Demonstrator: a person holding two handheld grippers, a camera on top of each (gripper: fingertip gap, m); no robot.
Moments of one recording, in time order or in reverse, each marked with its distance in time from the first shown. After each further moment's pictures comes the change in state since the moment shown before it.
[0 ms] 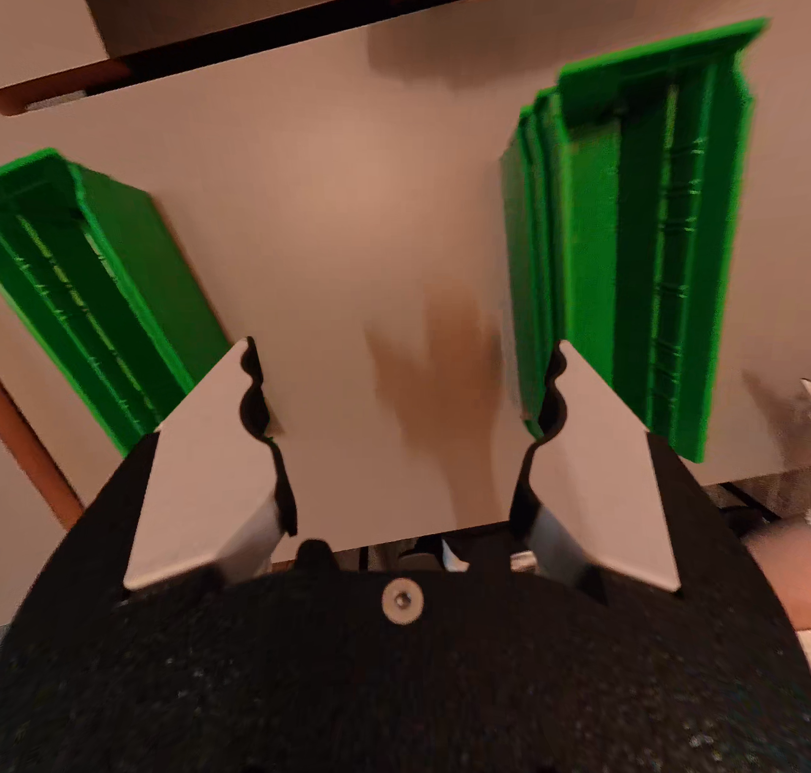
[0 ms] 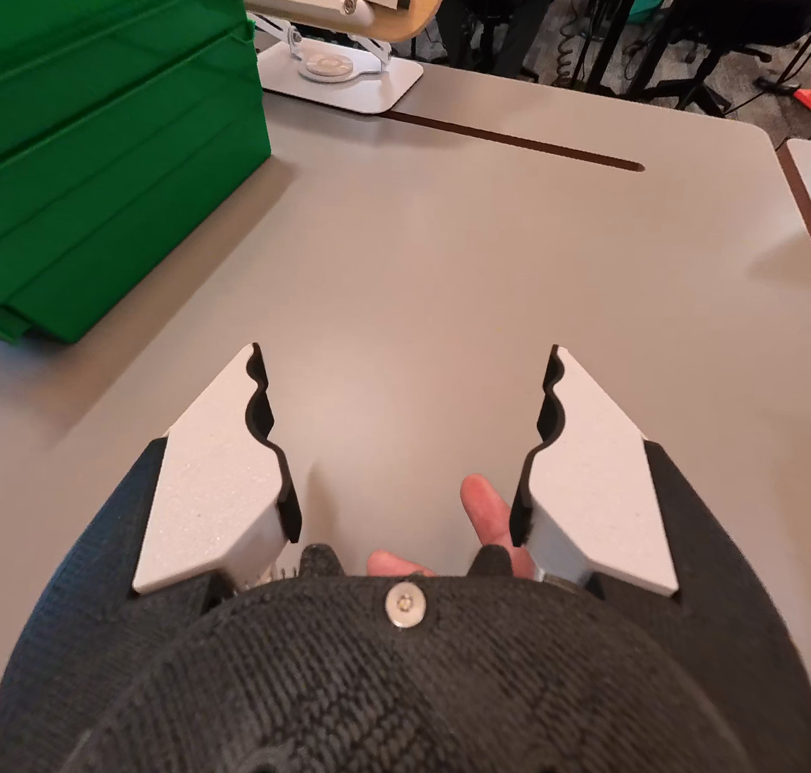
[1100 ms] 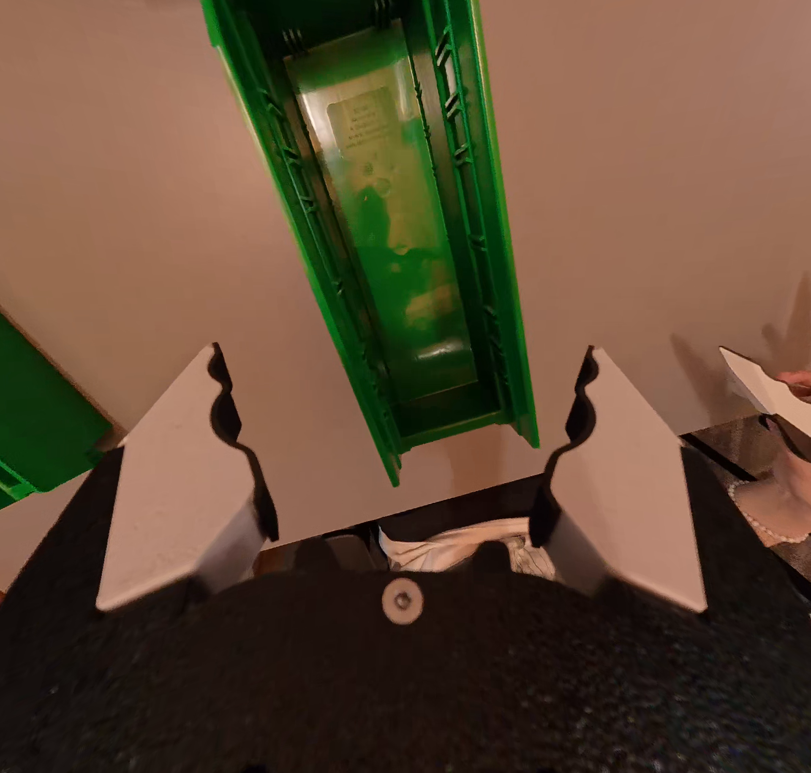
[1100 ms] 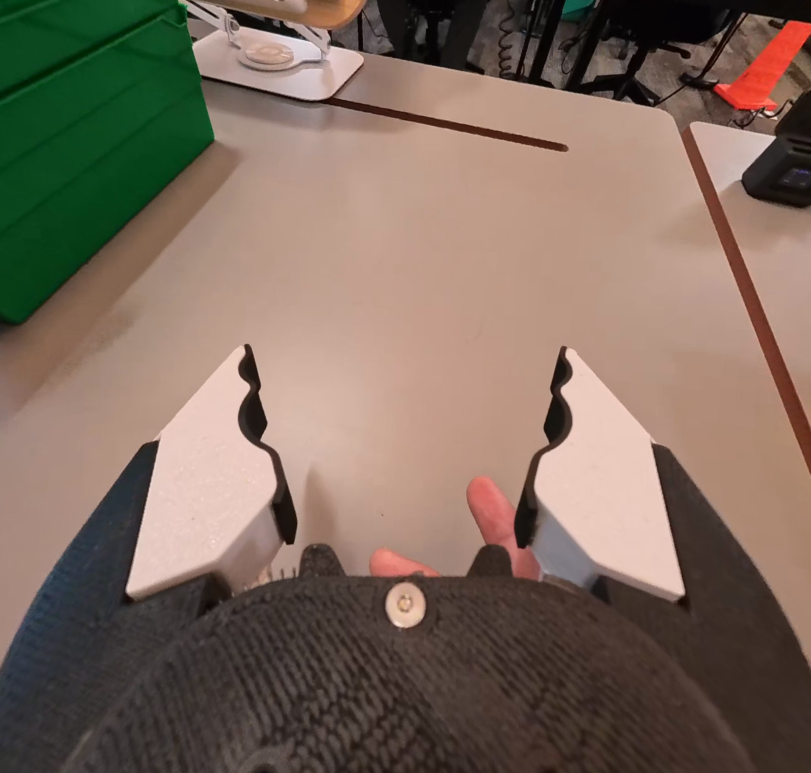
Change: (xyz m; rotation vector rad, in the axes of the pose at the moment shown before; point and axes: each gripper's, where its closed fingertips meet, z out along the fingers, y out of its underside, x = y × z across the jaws) left arm 0.151 0.035 0.037 -0.075 0.067 0.064; right arm 0.029 0.013 -0.035 -0.004 0.105 0.012
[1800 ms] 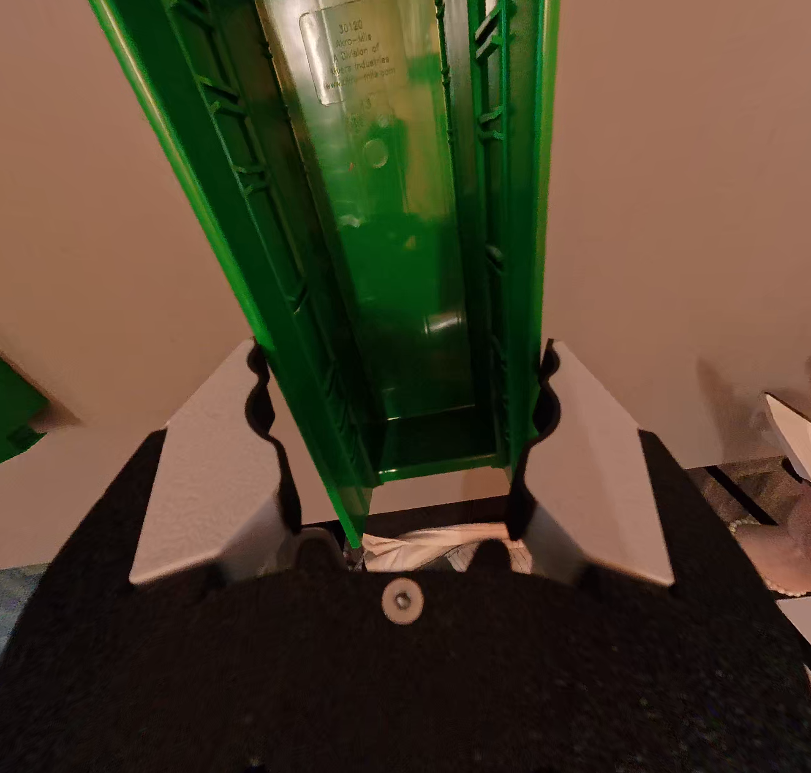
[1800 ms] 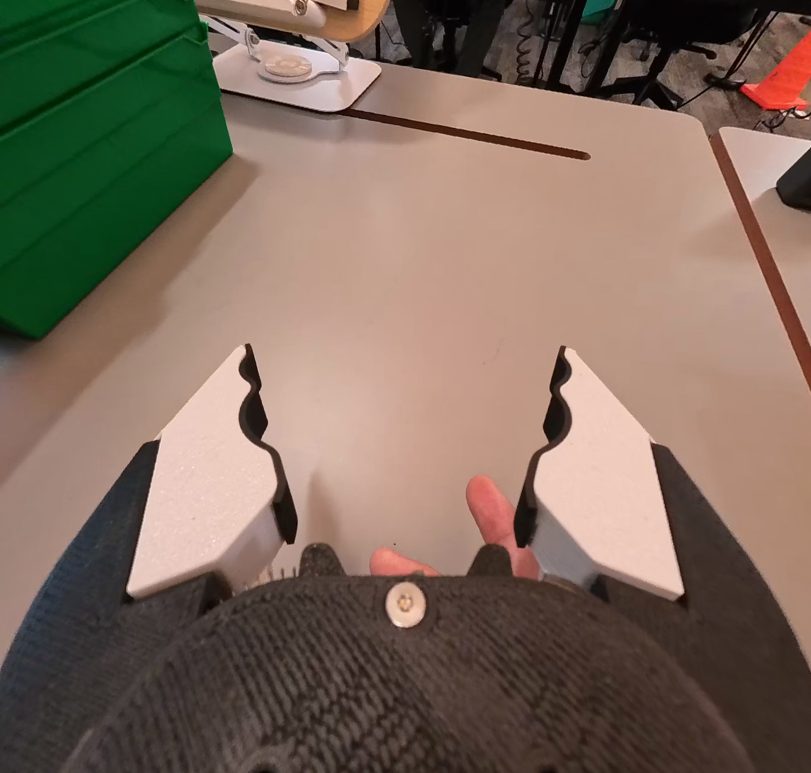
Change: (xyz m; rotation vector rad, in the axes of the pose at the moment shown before) left arm 0.008 0.012 0.062 -0.126 -0.055 -0.091; right arm -0.007 -0.006 0.012 0.009 -0.038 0.011
